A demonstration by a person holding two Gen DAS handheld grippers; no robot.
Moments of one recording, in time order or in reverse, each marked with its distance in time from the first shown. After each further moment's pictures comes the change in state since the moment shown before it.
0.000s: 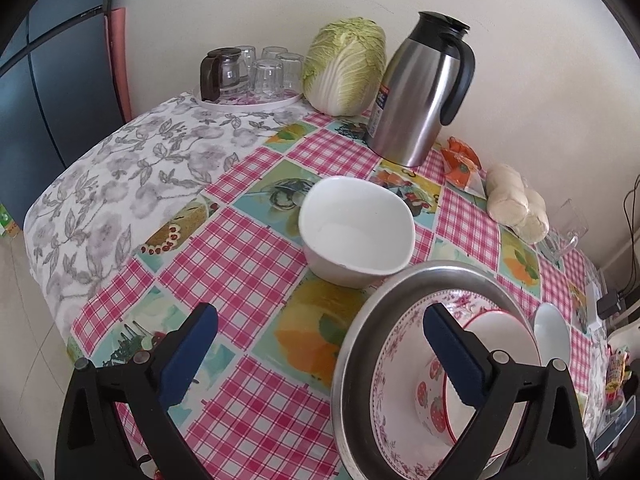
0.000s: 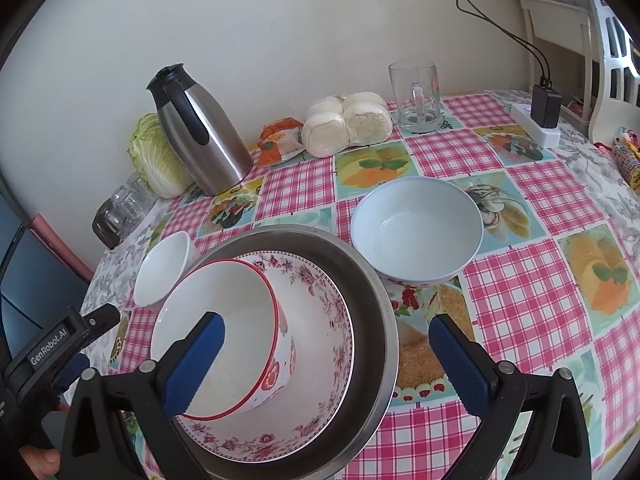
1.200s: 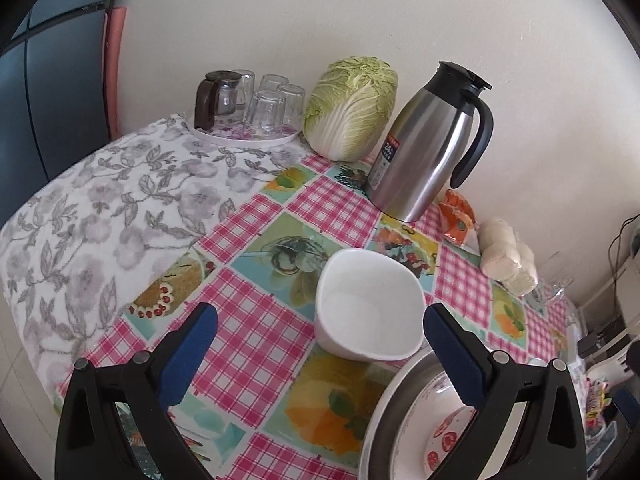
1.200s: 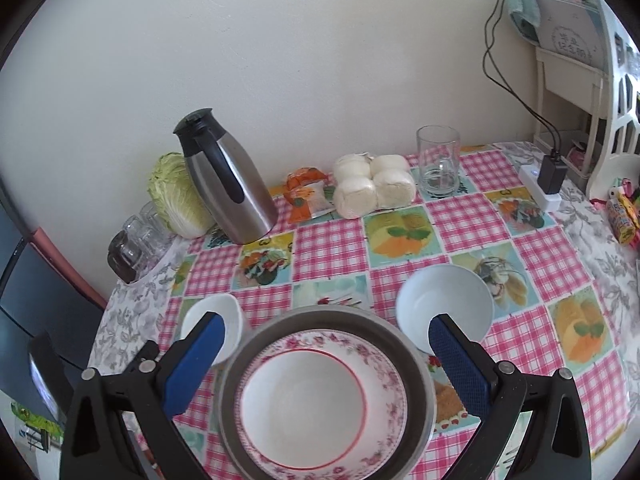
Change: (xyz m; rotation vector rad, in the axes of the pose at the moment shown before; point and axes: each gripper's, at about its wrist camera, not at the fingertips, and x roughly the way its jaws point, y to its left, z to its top) left arm 0.018 0.039 0.050 -0.044 -0.091 -0.129; right arm -0.043 0.070 0.078 -0.023 -0.048 -0.025
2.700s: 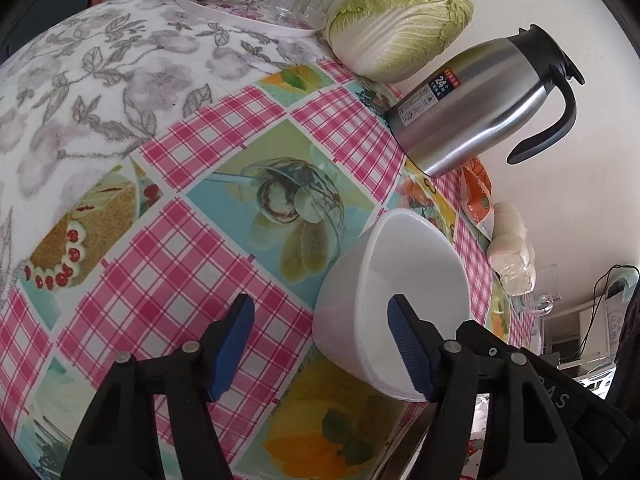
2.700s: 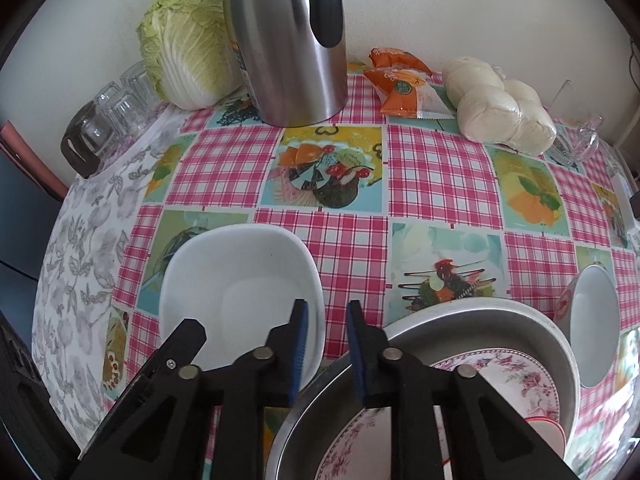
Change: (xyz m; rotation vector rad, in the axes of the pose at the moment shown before) left arm 0.115 0.041 0.001 -0.205 0.305 -0.148; right arm 0.190 0.128 -0.034 -0.219 0.366 -0.102
